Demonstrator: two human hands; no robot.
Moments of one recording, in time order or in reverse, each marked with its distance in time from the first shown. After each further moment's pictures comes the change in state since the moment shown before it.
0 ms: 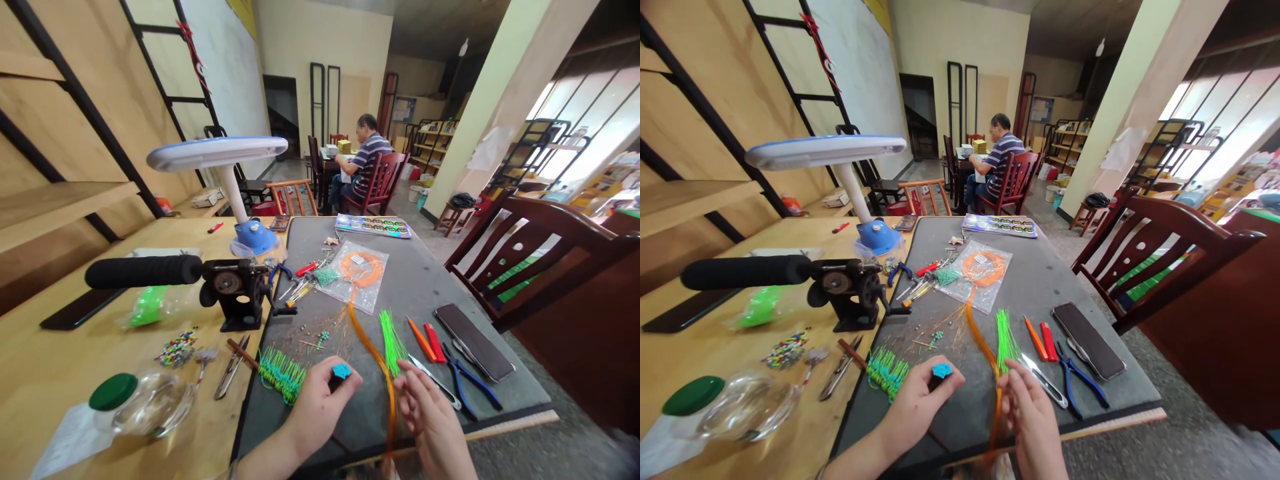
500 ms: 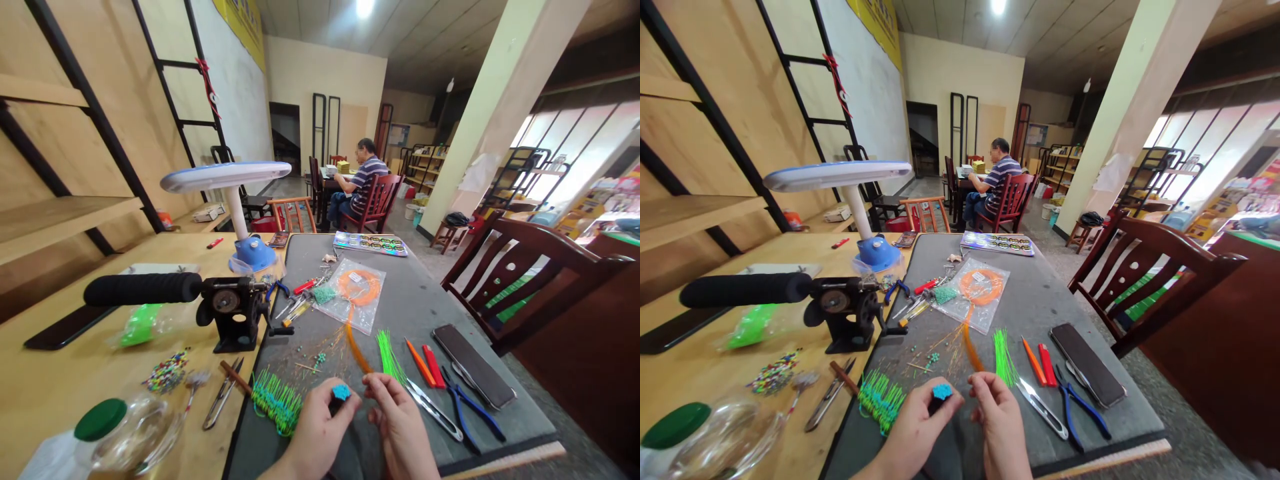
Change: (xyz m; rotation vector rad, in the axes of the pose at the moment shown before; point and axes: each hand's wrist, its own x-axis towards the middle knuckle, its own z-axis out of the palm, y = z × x) left_hand 0.006 -0.004 0.011 -0.019 0.052 -0.026; right_hand 0.019 0.006 0.040 -0.024 -0.070 -0.047
